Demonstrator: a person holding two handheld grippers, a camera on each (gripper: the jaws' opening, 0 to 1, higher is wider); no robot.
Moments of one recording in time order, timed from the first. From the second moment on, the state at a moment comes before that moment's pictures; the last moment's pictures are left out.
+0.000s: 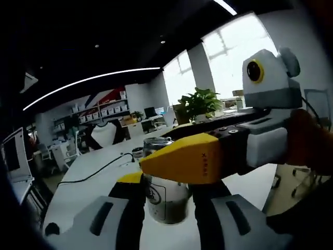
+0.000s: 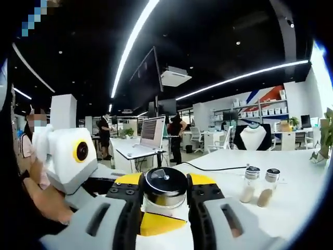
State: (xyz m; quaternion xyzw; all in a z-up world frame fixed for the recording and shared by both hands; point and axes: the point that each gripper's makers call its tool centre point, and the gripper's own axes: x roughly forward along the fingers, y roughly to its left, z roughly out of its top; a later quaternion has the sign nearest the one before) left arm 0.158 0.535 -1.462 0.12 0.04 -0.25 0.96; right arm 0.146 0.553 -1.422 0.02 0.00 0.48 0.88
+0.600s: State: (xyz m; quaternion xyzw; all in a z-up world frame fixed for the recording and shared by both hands) left arm 0.120 0.508 -1.454 0.02 0.04 -0.48 0.88; right arm 0.113 0.530 -1.415 0.02 -0.02 0.67 0.74
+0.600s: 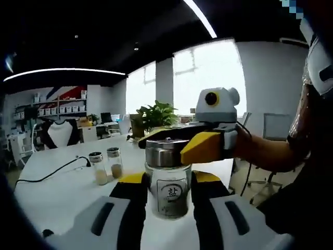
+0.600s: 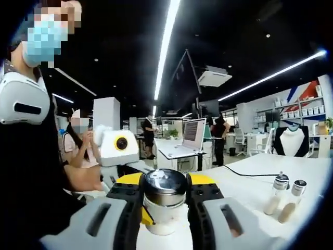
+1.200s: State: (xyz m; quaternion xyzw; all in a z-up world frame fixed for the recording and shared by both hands) left arm 0.155 0.543 -1.471 0.15 0.04 -0.25 0.96; right arm 0.151 0.547 -1.437 0.08 0.06 0.54 0.83
